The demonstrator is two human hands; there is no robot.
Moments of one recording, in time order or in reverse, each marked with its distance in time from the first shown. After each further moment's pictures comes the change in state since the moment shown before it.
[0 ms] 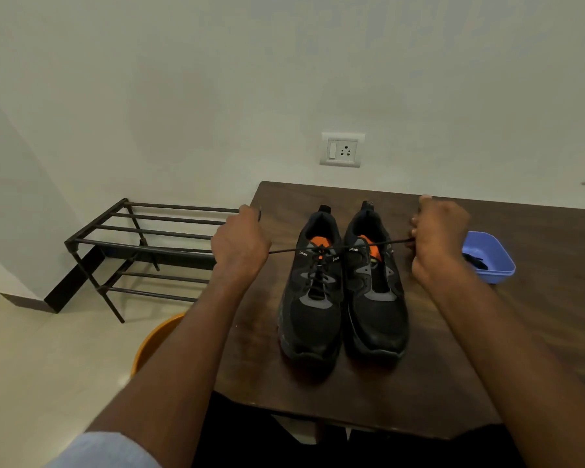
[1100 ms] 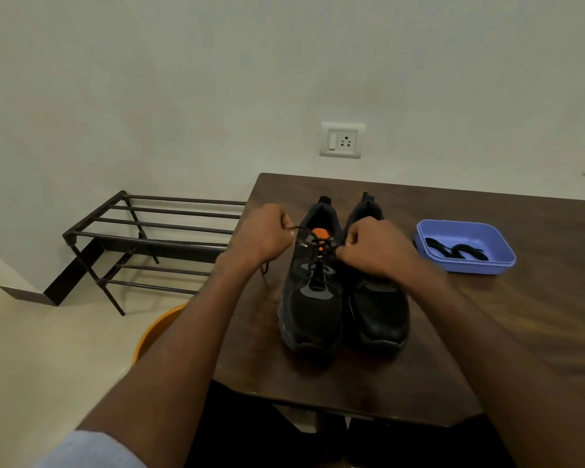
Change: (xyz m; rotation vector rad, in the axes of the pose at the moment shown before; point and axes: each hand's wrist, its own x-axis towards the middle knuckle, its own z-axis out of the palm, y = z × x) left_hand 0.008 0.010 0.009 -0.298 -0.274 0.253; right_hand -0.036 0.012 0.019 -1.256 -0.746 -0.363
